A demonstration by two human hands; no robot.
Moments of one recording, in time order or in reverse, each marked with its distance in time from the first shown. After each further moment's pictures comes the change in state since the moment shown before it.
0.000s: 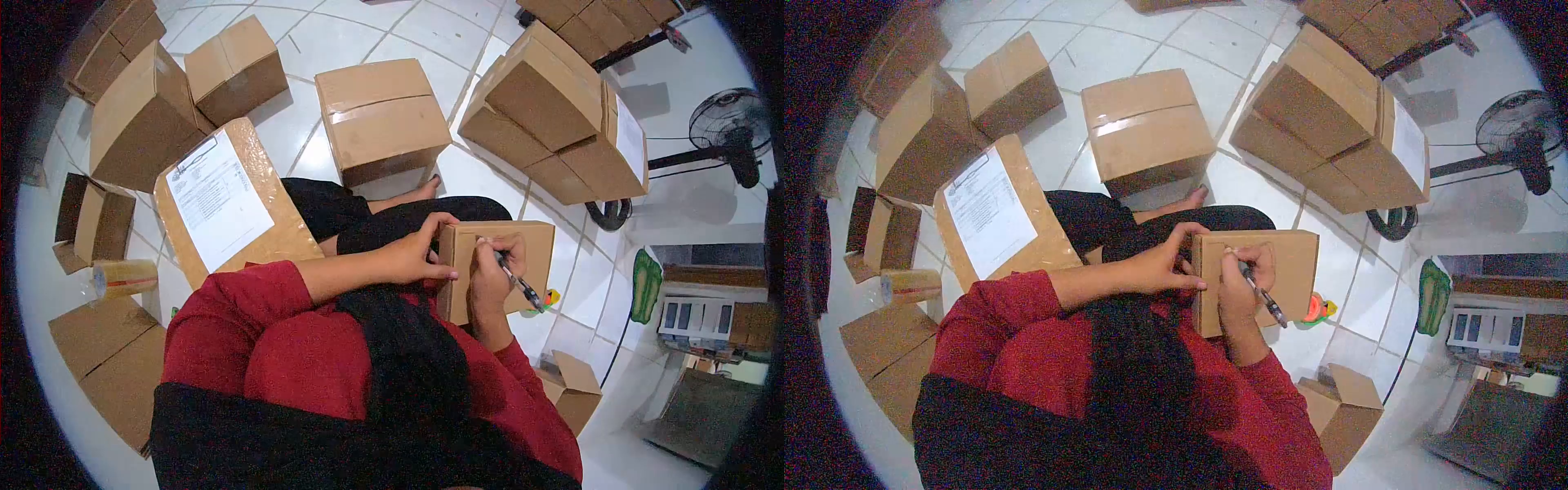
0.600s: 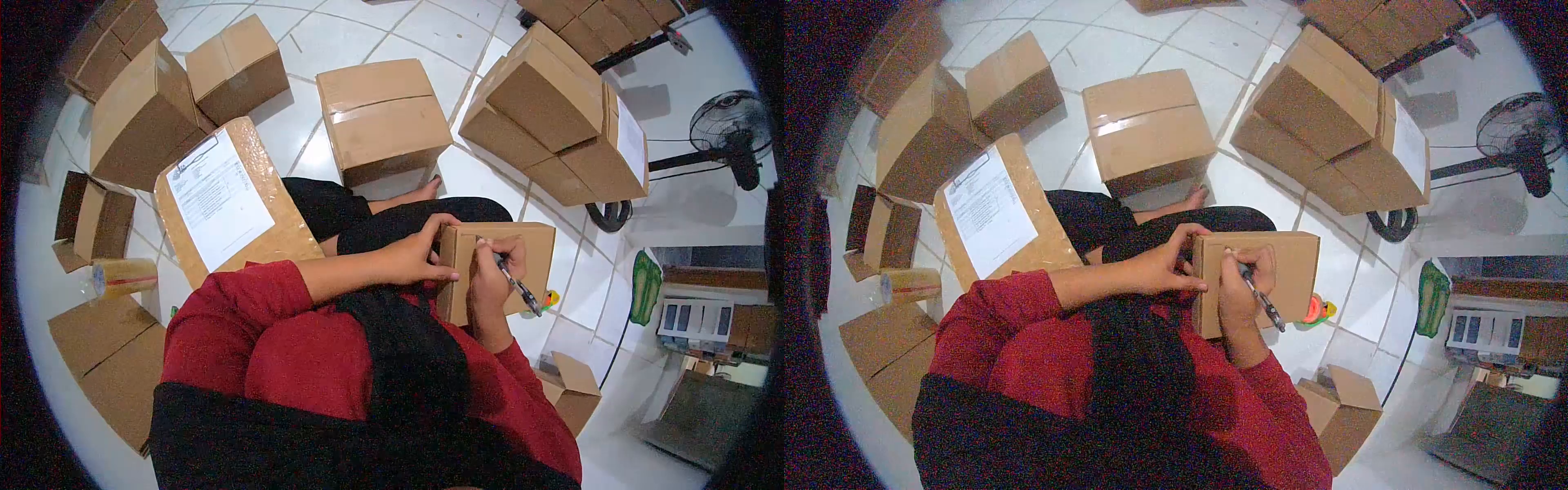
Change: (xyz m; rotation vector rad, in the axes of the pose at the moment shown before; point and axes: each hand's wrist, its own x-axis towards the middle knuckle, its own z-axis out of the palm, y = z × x) left_hand 0.000 0.001 0.001 -0.009 0.009 0.030; right_hand 0.001 -0.005 0.000 -0.077 0.001 -0.078
